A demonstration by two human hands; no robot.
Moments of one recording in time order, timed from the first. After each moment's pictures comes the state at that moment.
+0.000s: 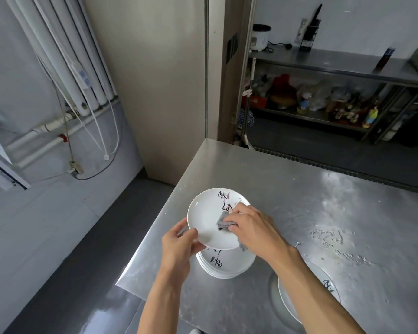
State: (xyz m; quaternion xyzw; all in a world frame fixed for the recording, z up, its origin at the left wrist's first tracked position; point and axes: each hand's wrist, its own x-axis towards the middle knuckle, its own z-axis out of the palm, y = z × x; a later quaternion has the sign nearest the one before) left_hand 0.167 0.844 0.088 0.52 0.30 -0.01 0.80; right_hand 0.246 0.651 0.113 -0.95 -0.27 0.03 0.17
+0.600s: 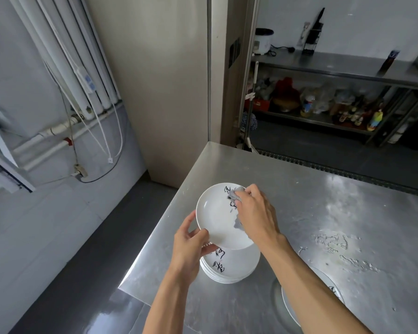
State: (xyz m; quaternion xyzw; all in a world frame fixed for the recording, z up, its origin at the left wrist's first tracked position) left_hand 0.173 0.832 0.100 0.55 0.24 -0.02 0.80; right_hand 0.278 0.671 0.120 -0.97 -0.14 -0.06 0.19
